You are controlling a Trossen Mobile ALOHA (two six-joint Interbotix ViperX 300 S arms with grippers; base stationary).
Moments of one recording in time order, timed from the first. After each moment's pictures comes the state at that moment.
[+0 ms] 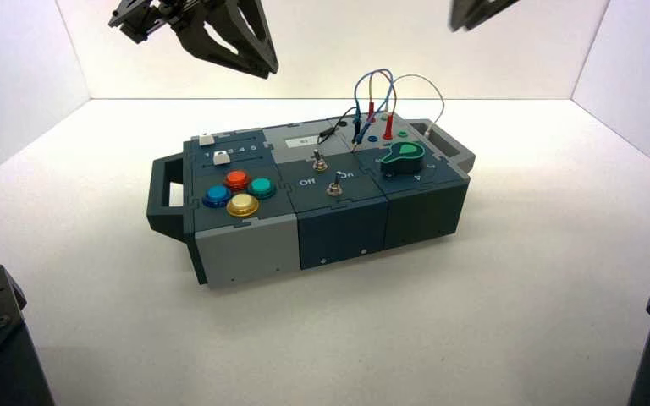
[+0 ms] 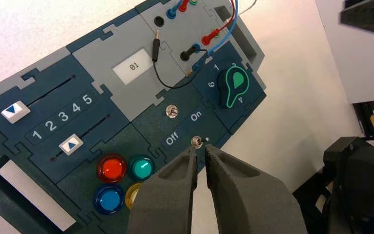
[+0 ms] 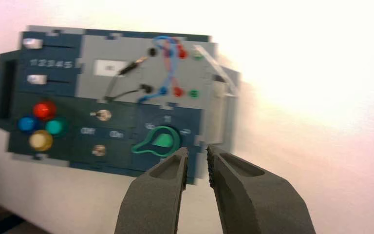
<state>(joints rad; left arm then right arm) -0.60 -0.41 0.92 -0.58 0.51 0.13 0.40 -0.39 0.67 0.08 0.82 -0.01</state>
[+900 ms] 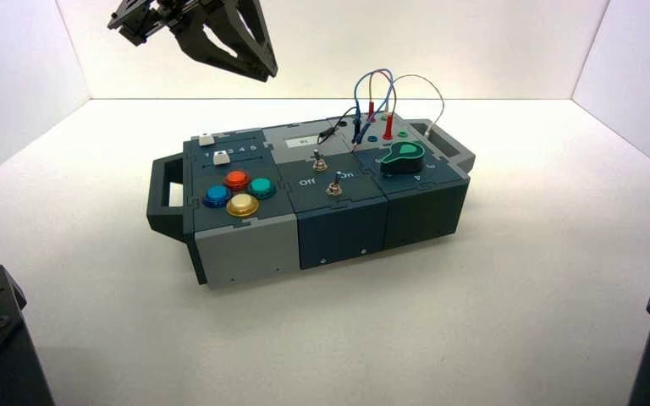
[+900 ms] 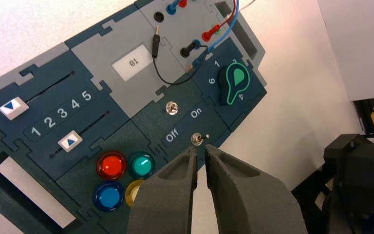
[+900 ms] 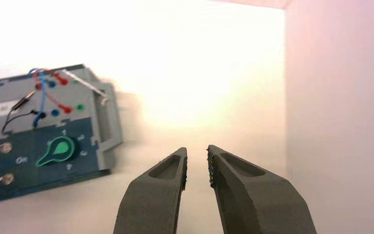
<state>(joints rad) -0.60 -0.41 0.93 -0.58 0.52 0.13 0.02 -0.79 0.71 -0.09 1.00 -0.01</state>
